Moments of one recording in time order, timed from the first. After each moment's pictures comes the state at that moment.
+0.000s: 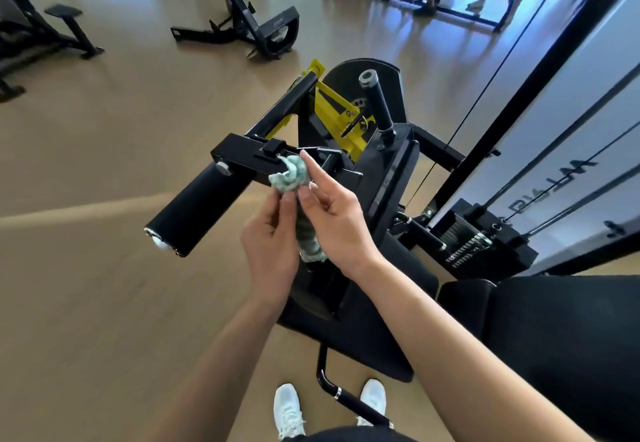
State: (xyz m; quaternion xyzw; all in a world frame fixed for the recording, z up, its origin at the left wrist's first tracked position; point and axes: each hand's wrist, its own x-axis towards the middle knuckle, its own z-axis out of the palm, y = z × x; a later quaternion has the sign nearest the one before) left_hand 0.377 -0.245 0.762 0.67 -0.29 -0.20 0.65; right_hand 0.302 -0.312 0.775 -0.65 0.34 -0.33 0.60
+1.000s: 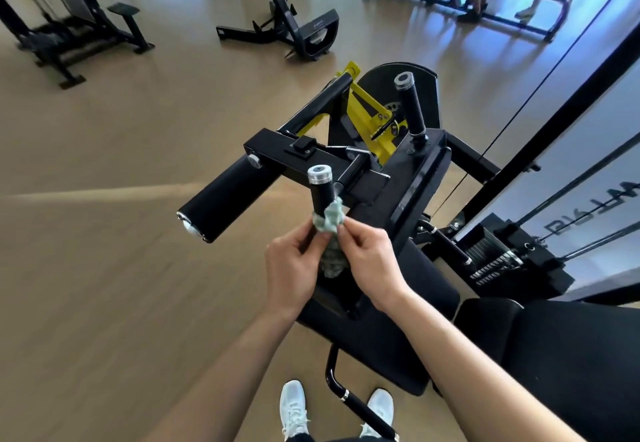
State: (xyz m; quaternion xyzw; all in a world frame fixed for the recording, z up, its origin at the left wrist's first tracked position) left_hand 0.376 -0.218 0.720 0.71 -0.36 -0.20 0.58; right_hand 0.270 -0.299 0.736 -0.68 0.38 -0.27 0.57
